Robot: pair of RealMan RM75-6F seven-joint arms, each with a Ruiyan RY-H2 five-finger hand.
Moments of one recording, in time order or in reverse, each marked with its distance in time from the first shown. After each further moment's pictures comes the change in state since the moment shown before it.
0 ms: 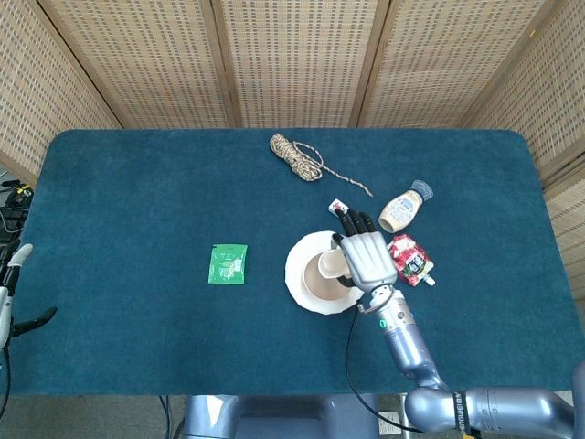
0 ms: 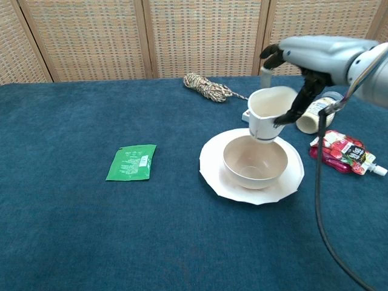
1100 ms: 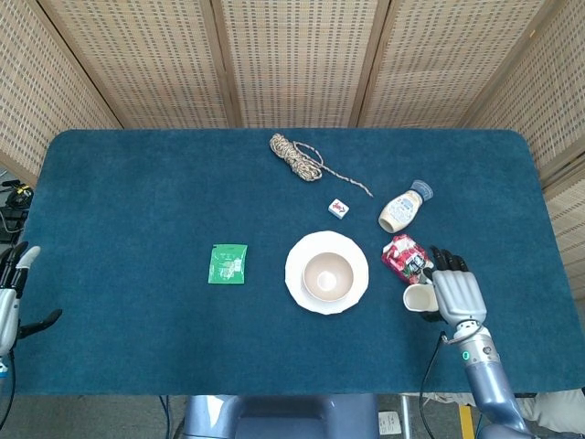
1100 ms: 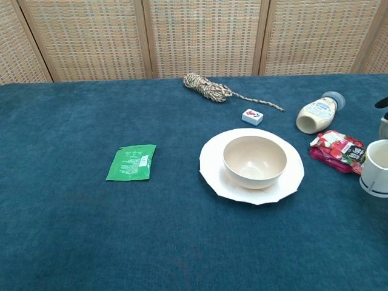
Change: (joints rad) left arm -0.001 -0.011 0.009 -0.006 0.011 0.004 0.039; right arm -0.250 0.233 -0.200 -0.039 -0.026 -0.016 0.196
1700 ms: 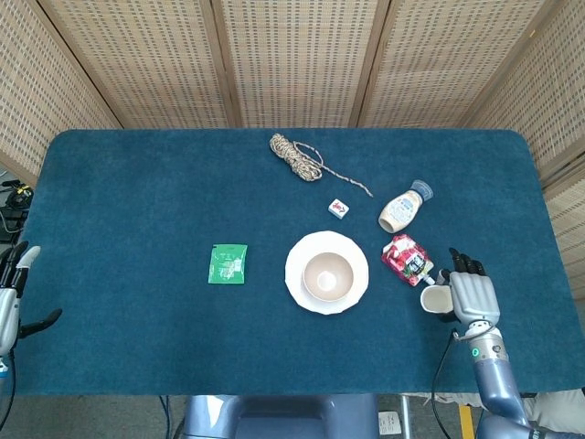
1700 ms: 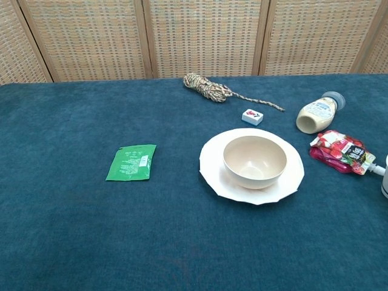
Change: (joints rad) left arm -0.001 -0.003 -0.002 -0.001 -0.003 0.000 0.007; right arm -0.024 -0.032 0.016 0.110 0.072 -0.025 0.028
